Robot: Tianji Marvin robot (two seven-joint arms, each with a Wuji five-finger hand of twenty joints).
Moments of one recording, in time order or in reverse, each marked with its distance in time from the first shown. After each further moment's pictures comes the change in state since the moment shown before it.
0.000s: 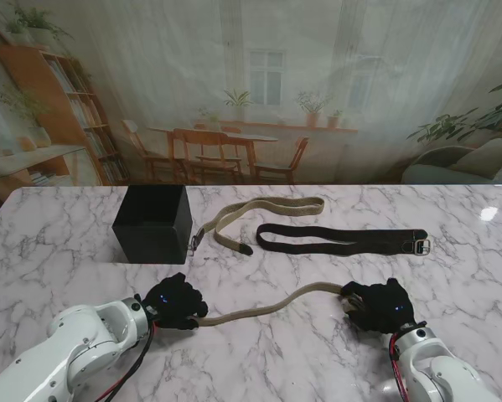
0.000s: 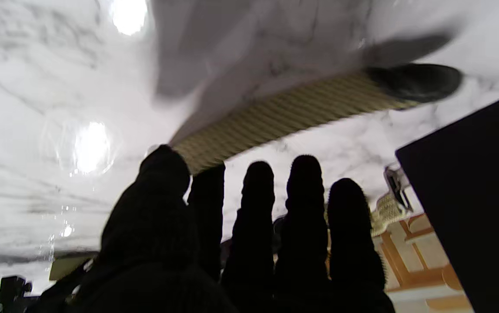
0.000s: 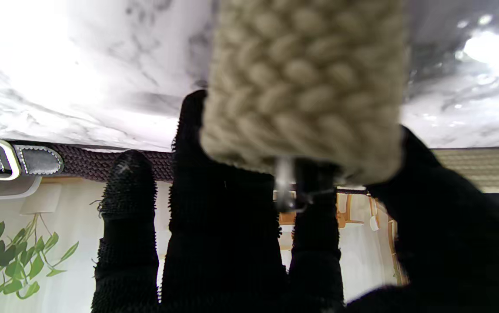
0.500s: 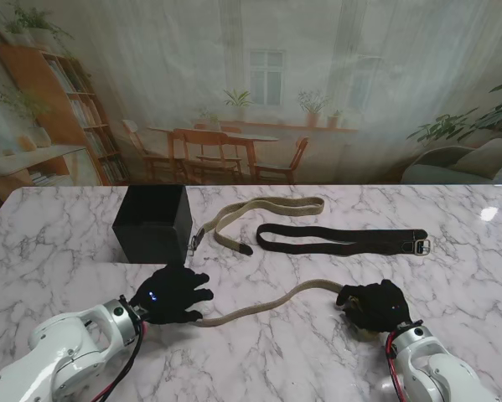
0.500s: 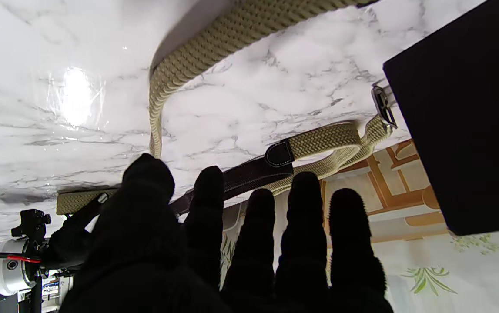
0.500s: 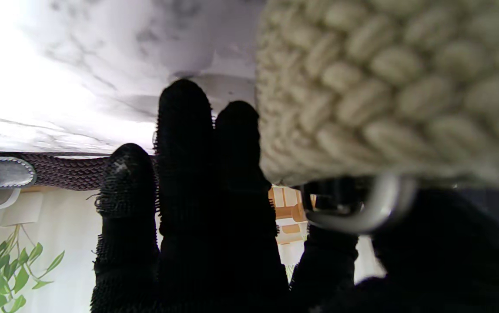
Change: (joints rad) left arm 0.105 -0.013 -0.113 -0.068 0.071 -0.049 0.236; right arm 0.033 -0.001 -0.025 0.044 0.043 -0.058 -0.032; left_hand -0.075 0.047 -0.022 0.000 -0.058 0.011 -0.120 -0.023 -0.176 0.023 -0.086 -0.096 -0.111 -0.001 -0.079 -0.081 -0.069 0.000 -0.077 -0.026; right_hand 0.101 0.030 -0.024 -0.055 0.179 -0.190 0.247 -0.188 0.101 0.058 0.046 -0.014 0.085 0.067 0.094 0.022 0.100 -0.002 0.068 -0.009
